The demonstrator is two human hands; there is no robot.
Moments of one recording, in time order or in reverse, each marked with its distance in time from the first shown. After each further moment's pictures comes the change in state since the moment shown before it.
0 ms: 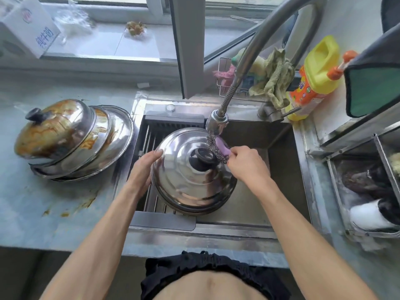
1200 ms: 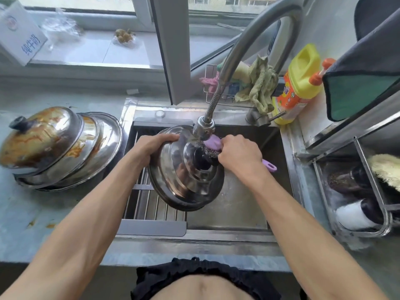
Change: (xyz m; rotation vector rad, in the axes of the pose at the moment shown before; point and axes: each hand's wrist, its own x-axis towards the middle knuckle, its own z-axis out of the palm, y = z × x) left_hand 0.027 0.078 0.061 0.359 0.063 -0.136; right_hand 0.007 -0.025 -0.043 -0.356 0.057 -0.158
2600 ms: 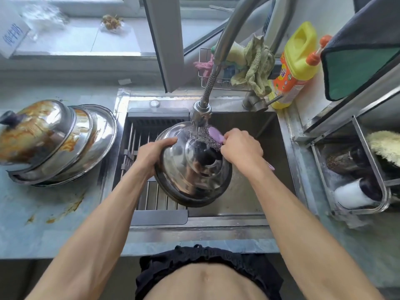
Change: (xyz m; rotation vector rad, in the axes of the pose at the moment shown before) left_hand -0.012 -0.051 0.020 -0.249 -0.019 -0.017; right_hand -0.006 0.012 0.031 0.207 -0.012 0.225
